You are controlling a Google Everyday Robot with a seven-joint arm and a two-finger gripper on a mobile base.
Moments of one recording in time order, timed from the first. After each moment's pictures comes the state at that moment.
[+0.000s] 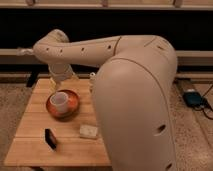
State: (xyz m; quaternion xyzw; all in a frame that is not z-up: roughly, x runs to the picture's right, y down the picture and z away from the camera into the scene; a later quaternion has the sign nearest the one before) arm -0.200 -0.018 0.725 -0.25 0.09 0.43 0.86
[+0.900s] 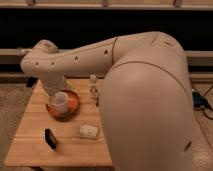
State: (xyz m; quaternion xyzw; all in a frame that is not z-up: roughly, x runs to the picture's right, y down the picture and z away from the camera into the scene) arm -0.218 0.046 0.679 -0.24 0.09 0.39 0.88
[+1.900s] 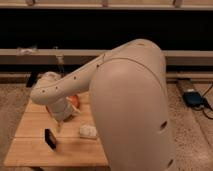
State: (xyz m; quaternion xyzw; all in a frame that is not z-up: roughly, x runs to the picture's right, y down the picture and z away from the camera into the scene) arm -0.184 0.172 0.720 -0.29 0.19 0.38 0.86
